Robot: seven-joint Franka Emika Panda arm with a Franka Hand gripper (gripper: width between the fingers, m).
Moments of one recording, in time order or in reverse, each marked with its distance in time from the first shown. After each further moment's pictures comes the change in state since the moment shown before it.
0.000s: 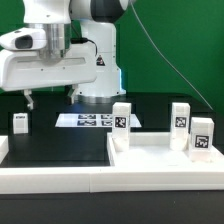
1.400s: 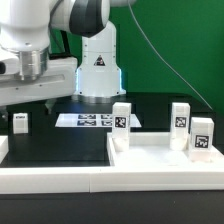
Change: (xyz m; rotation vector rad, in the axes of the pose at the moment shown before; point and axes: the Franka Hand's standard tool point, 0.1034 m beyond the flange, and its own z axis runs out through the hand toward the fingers) arm -0.004 0.049 0.016 0.071 -0.341 -0.020
